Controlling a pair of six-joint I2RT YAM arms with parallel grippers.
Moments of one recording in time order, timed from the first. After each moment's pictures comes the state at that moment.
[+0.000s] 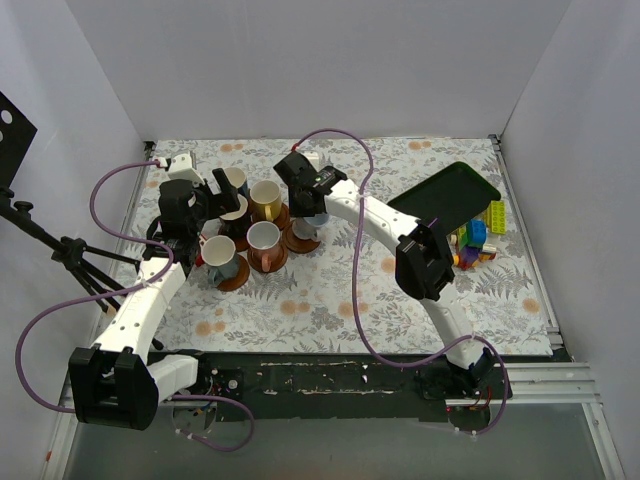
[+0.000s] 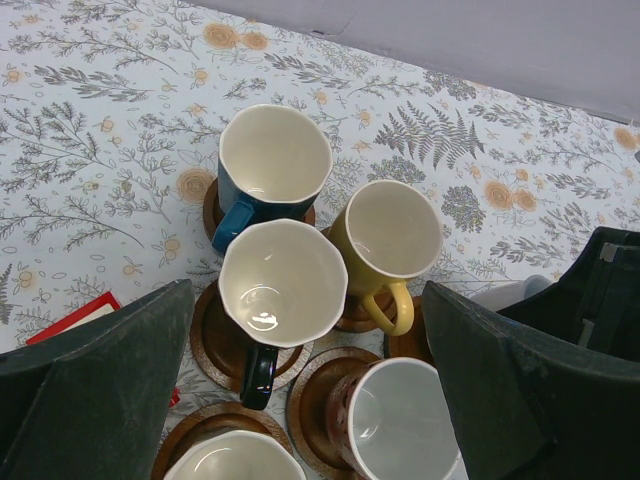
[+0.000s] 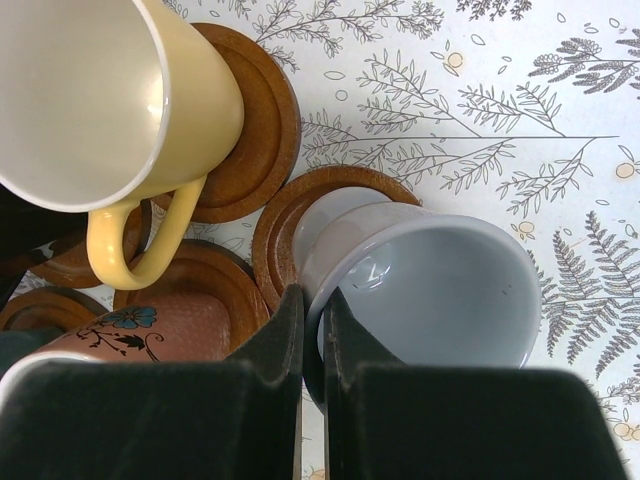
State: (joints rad) left arm -0.12 1.12 0.86 -0.02 -0.08 -0.30; right arm 0.84 2.27 2.14 -0.82 0.28 0.64
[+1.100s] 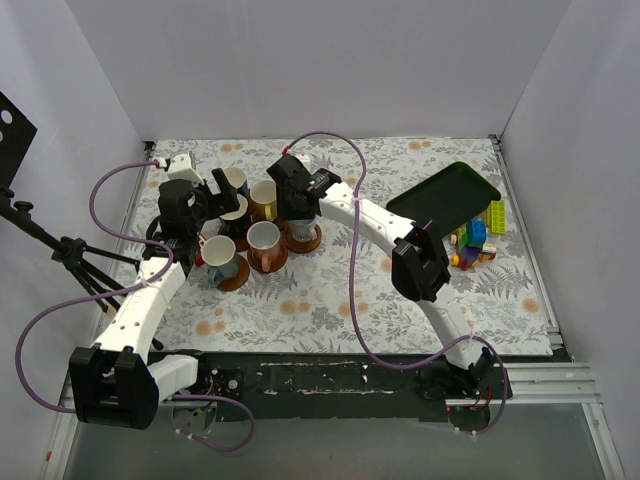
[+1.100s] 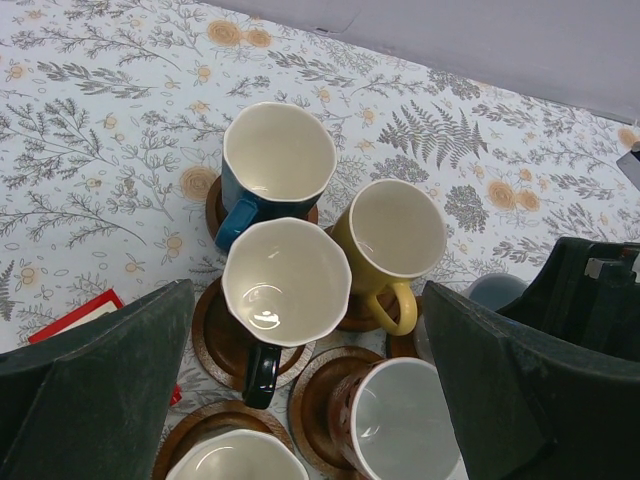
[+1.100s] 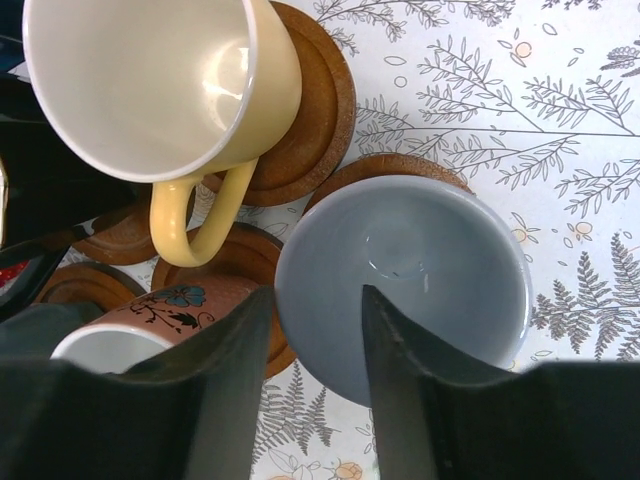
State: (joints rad) left arm -0.11 1.12 0.86 -0.02 -0.08 -0.31; right arm 0.87 2.29 2.18 -0.82 0.24 0.64
